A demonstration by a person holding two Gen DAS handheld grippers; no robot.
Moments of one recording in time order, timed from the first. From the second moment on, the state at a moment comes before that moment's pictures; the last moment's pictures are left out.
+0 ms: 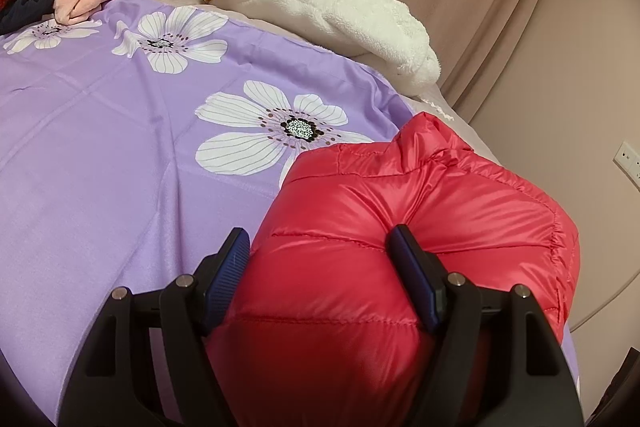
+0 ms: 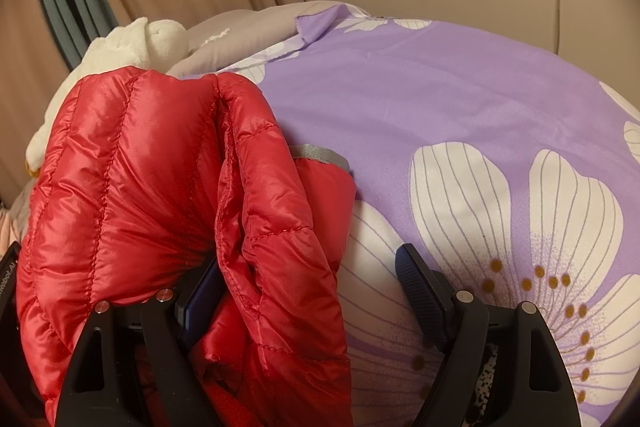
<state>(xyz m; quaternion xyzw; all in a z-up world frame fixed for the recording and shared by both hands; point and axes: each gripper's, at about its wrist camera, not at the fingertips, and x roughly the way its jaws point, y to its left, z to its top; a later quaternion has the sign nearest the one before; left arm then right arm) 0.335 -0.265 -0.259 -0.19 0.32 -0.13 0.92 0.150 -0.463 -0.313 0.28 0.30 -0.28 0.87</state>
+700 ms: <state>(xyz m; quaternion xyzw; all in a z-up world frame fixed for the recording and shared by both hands) 0.335 -0.266 -0.258 -0.19 0.32 -0.13 0.92 0.151 -0.466 -0.314 0.29 0.29 -0.28 0.87</state>
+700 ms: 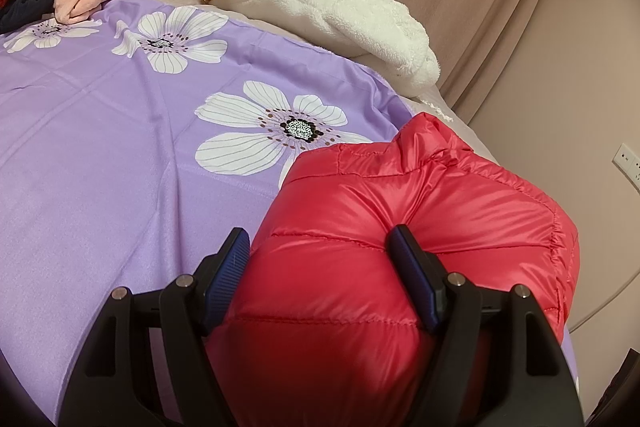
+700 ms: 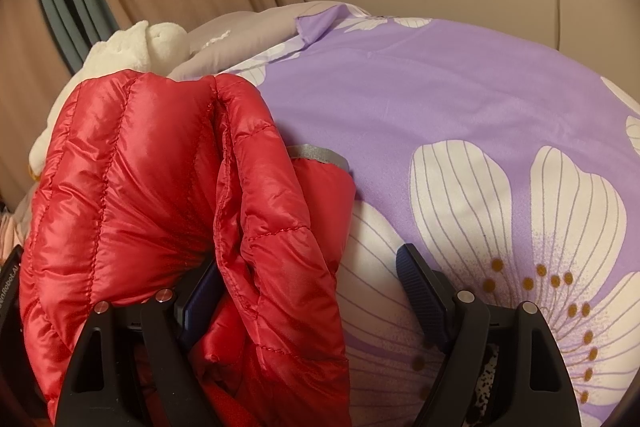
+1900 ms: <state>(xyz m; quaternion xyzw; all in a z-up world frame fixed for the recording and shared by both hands) 0.334 -0.249 -0.239 -0.16 0.36 -0.12 0.91 0.162 -0.470 -0.318 0.33 0.26 -0.23 0.87</state>
